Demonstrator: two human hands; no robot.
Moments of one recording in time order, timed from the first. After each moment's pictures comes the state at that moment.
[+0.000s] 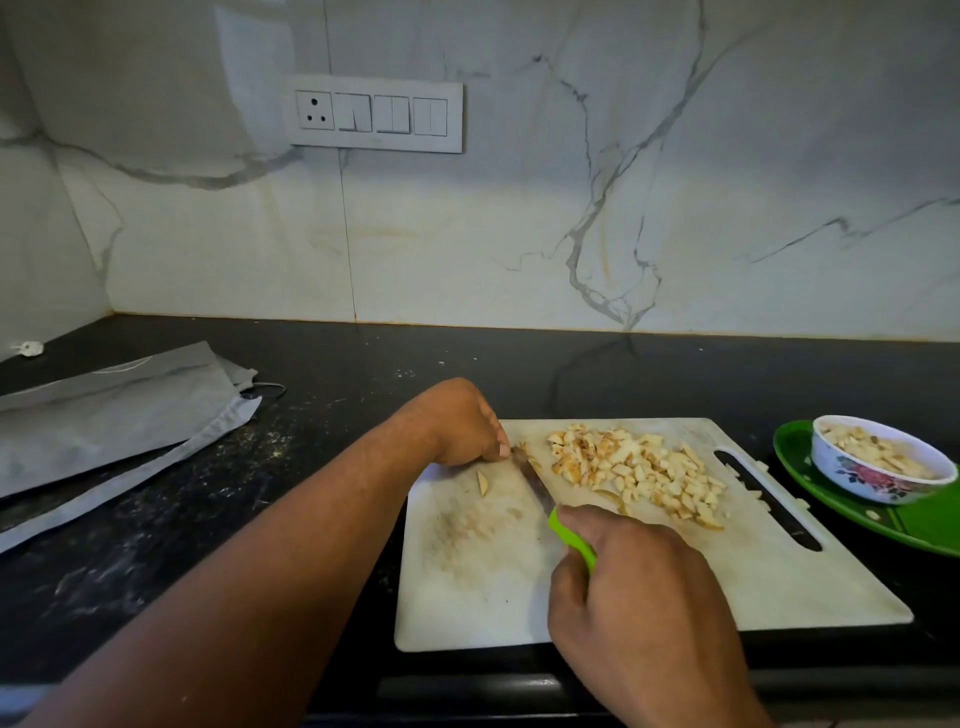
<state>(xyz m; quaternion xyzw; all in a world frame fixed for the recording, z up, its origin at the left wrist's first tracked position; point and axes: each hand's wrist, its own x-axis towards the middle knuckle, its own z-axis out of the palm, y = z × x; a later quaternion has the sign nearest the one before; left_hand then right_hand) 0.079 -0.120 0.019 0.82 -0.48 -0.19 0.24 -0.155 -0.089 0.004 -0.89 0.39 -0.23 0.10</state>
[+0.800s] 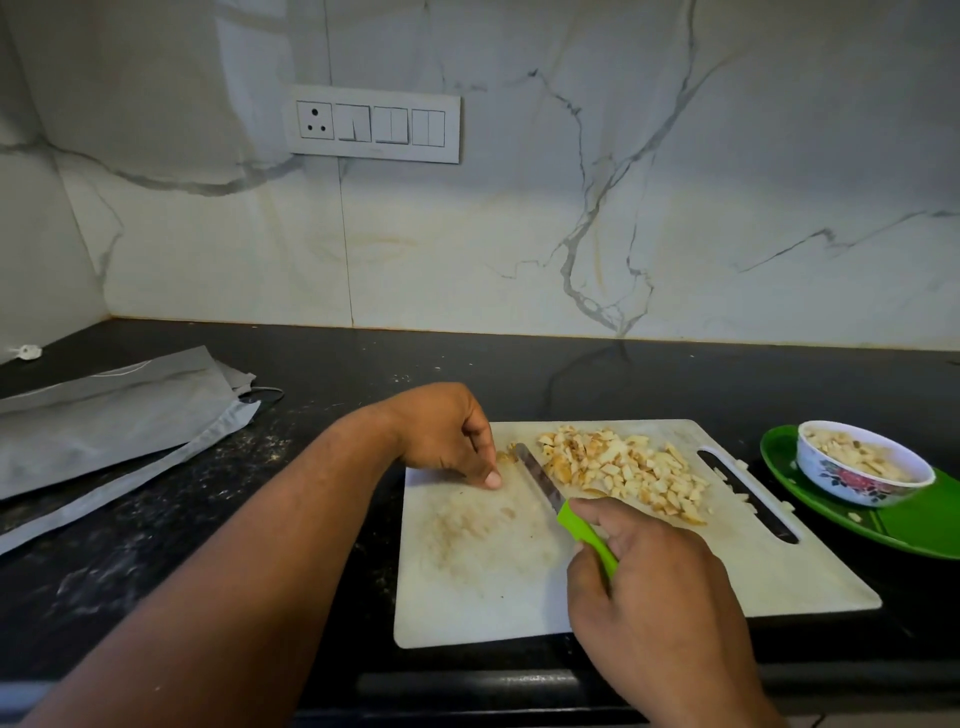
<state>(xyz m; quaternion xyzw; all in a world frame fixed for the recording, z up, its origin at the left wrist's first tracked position) 0.093 -0.097 0.034 0.74 -0.60 -0.24 0.18 -0.165 -0.093 0.004 -0.87 0.41 -0.25 0.13</state>
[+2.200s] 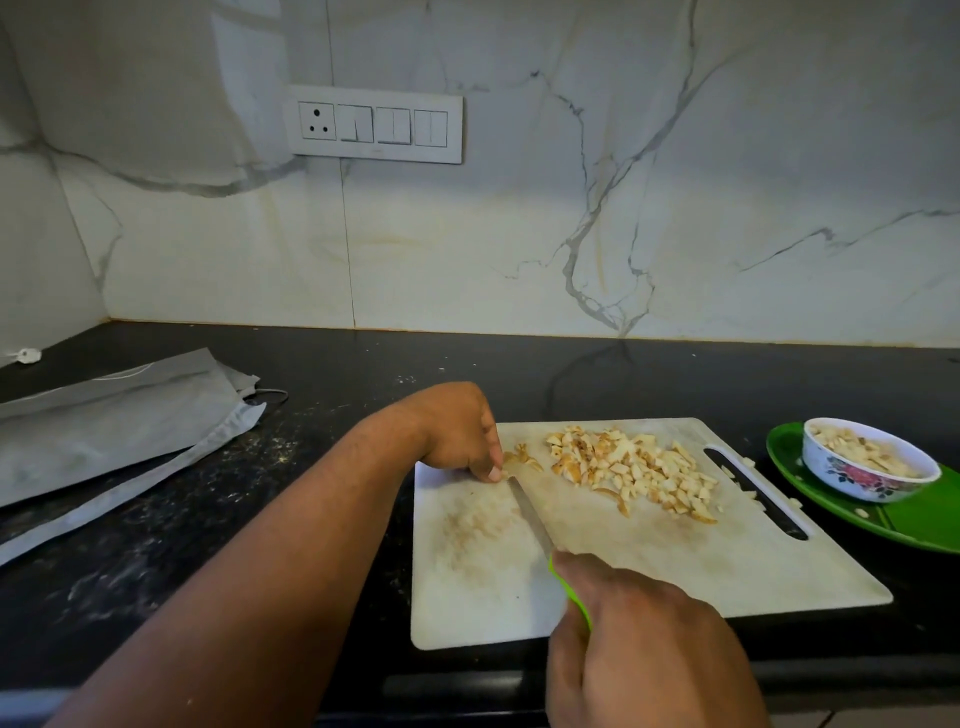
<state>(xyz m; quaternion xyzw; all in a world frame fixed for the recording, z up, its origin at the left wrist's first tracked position) 0.089 -0.110 0.031 0.78 -0.58 -0.19 0.15 -0.162 -0.058 0.008 -0.90 0.39 -0.18 0.06</state>
